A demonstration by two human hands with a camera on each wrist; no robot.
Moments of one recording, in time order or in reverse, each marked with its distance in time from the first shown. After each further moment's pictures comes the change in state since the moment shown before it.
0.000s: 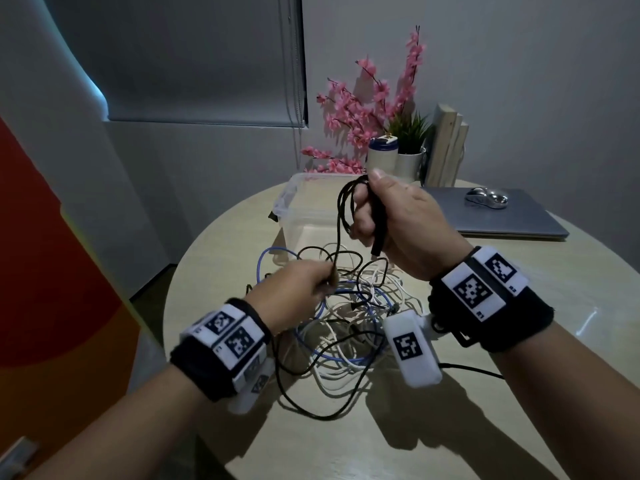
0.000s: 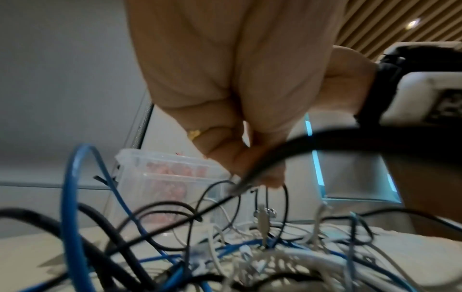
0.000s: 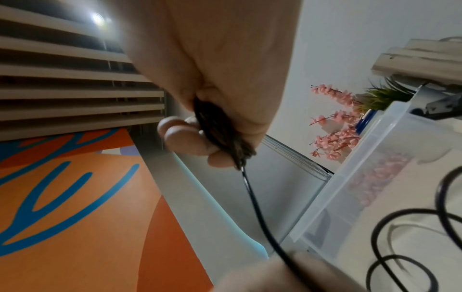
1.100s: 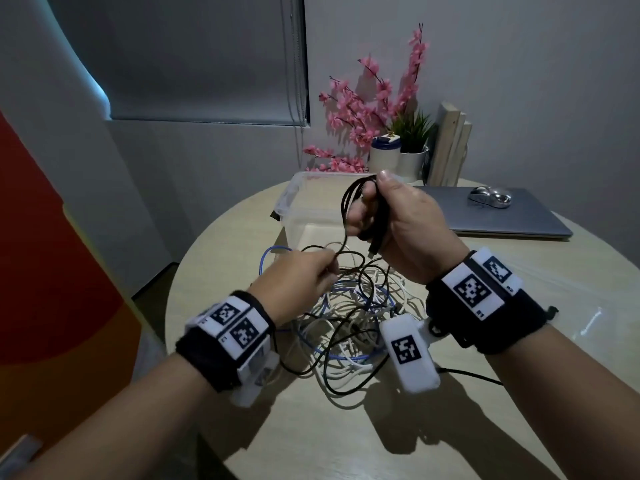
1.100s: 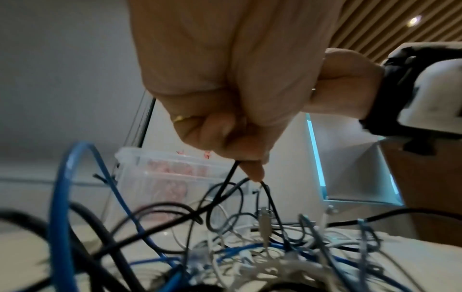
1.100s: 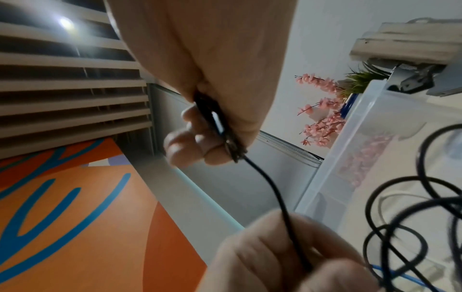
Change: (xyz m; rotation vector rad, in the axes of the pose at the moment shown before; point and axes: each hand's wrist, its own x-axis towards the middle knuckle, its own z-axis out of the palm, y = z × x) left_hand 0.001 0.008 -0.009 0.110 0.058 0.003; right_hand 0.003 0.010 0.001 0.209 0.043 0.019
